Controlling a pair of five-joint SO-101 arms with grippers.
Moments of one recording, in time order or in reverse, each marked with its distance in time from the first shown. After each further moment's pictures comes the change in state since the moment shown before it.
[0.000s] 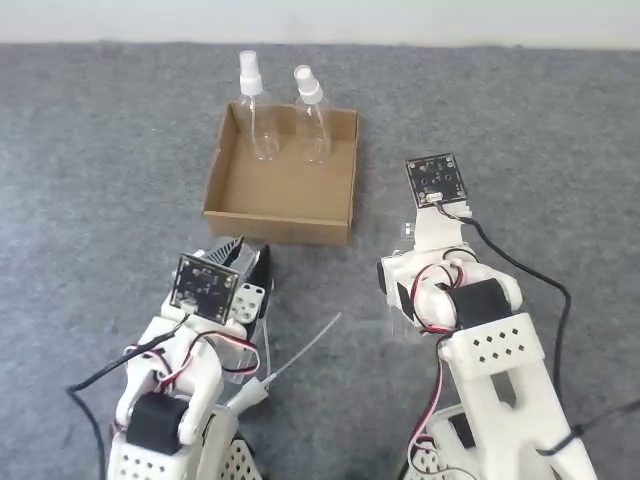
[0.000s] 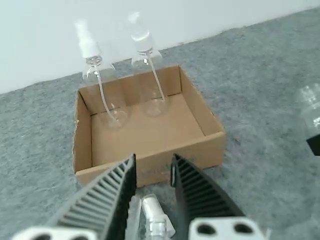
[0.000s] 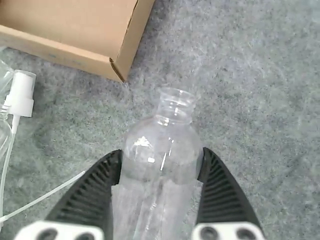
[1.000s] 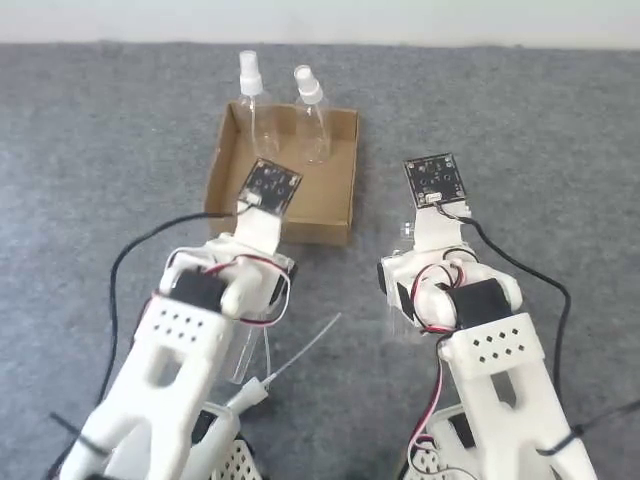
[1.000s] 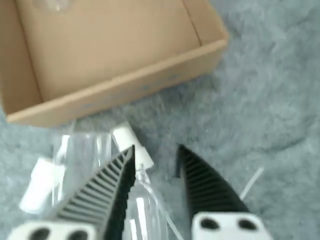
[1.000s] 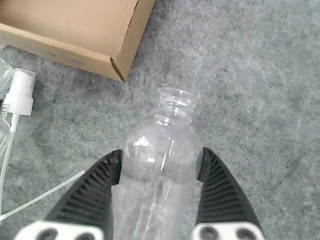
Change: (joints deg) left arm 2.6 64.3 -26.8 -0.4 1.2; right arm 0.0 0.0 0.0 0.0 0.5
